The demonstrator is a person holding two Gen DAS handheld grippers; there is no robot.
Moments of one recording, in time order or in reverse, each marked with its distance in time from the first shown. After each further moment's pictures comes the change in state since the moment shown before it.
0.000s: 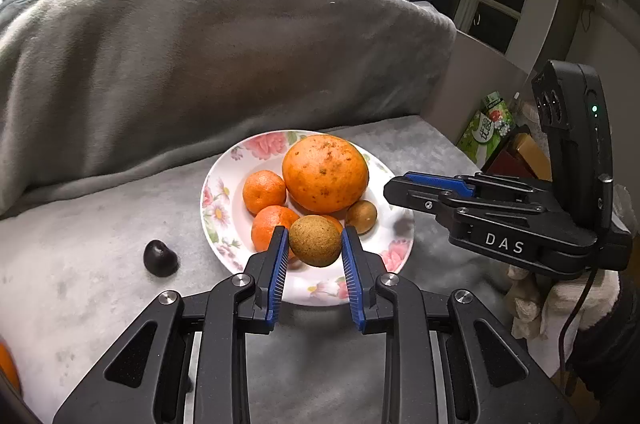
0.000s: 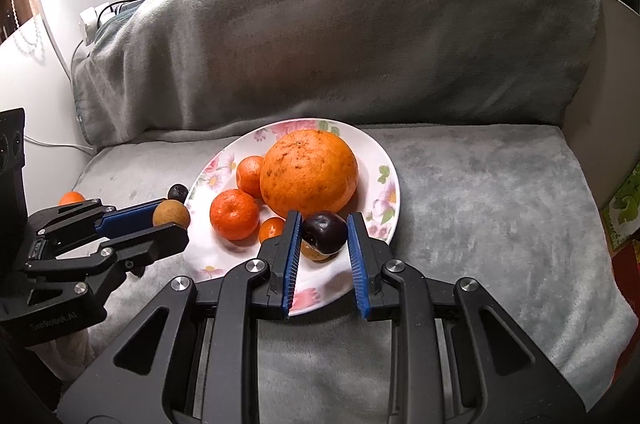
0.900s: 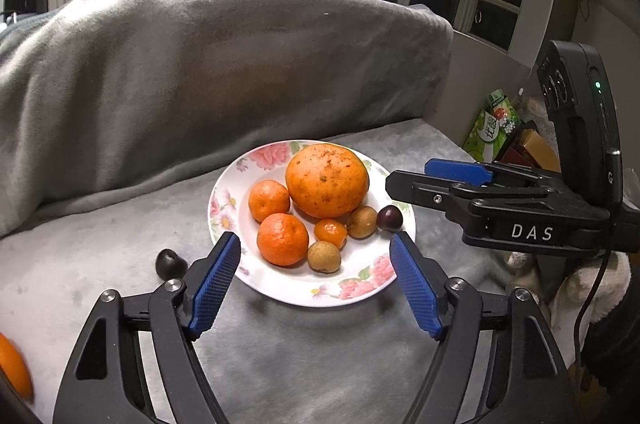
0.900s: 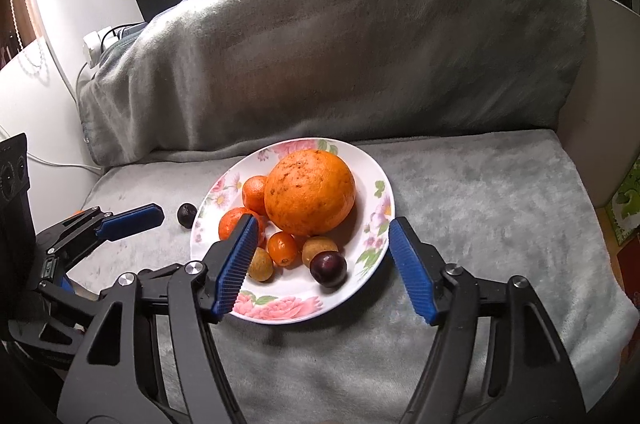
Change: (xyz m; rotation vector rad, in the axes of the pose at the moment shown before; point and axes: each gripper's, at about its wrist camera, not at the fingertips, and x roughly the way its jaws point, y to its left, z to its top) left arm -0.009 -0.008 0.000 0.046 -0.034 0.049; right arm -0.013 -0.004 0.001 0.044 -0.057 0.013
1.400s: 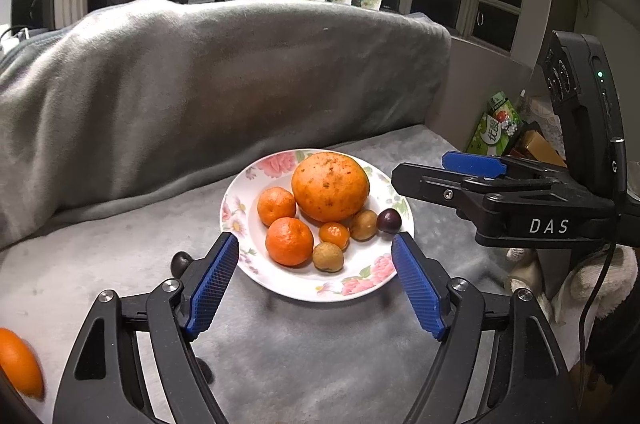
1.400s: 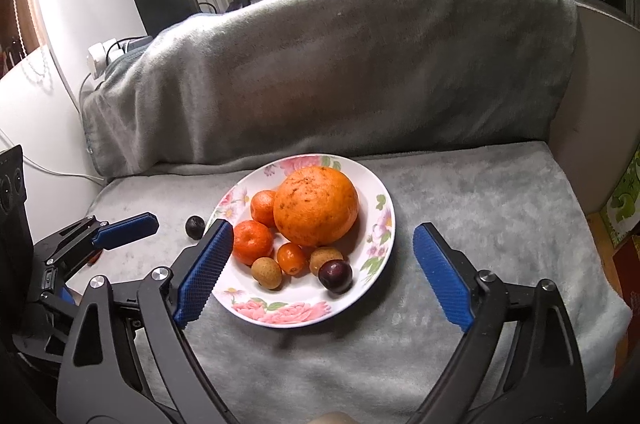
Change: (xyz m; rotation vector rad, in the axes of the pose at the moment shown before) left arm -0.018 -0.005 0.000 0.015 -0.032 0.032; right arm -0.014 0.006 0.004 0.001 -0.052 -0.010
